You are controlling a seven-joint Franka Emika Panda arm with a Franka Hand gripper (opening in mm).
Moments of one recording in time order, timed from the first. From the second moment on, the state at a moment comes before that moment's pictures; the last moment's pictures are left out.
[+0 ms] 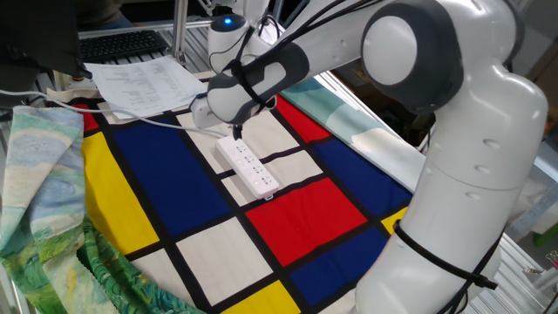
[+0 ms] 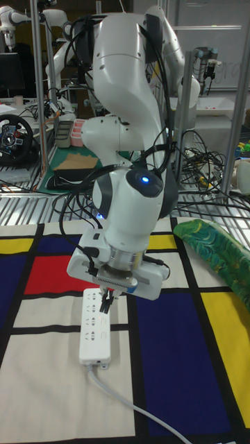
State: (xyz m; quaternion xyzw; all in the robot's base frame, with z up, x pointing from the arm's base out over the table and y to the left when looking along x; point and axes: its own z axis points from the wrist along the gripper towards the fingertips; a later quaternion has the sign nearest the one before) arm 0.557 -0.020 0.153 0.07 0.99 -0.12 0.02
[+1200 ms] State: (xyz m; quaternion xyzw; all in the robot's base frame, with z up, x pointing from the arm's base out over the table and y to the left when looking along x) arm 0.561 -0.025 0.117 0.06 0.99 -0.15 0.04
